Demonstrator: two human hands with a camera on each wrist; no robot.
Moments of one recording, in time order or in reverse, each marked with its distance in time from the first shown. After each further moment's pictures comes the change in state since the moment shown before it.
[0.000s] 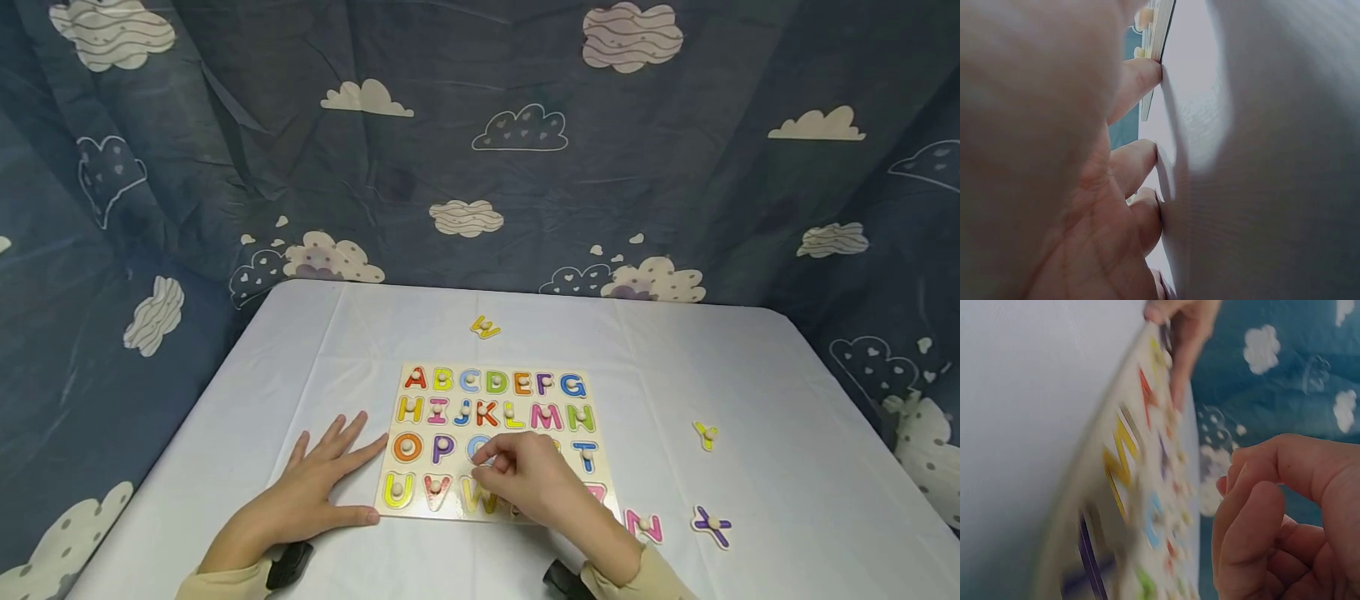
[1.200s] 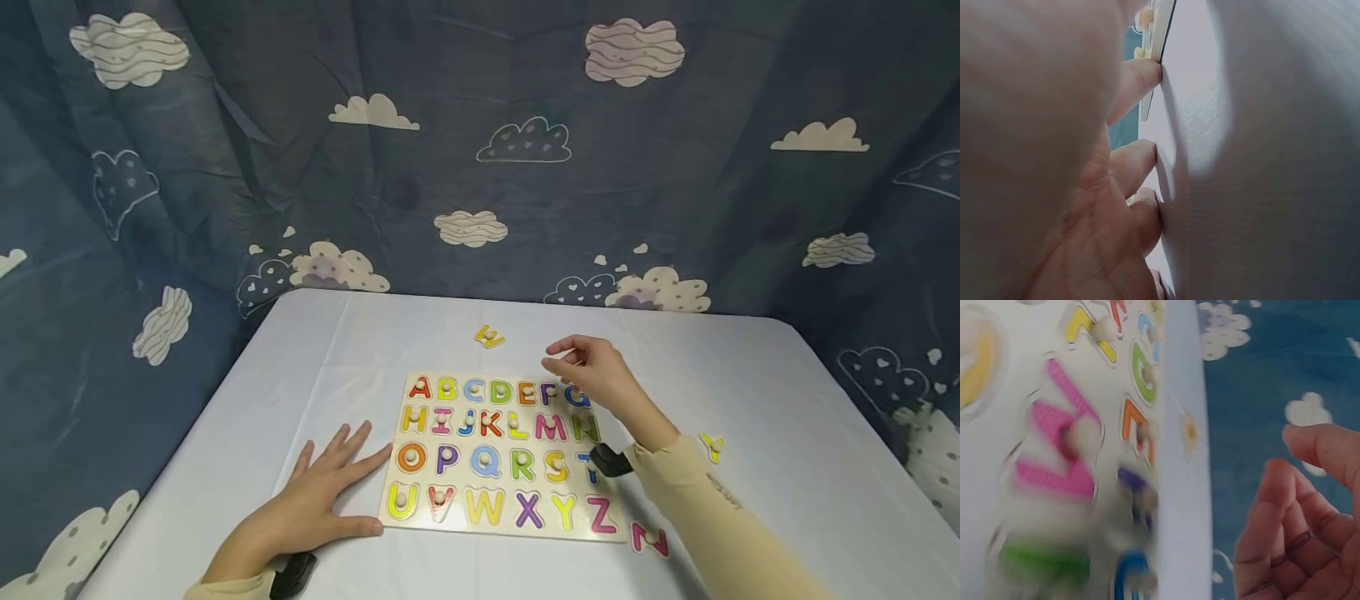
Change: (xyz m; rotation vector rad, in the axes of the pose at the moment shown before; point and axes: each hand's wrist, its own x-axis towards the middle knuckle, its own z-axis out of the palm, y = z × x) left_hand 0.000 0.001 0.001 -0.004 -0.006 -0.022; right_hand 0.092 0.051 -0.112 -0.064 0.195 0.078
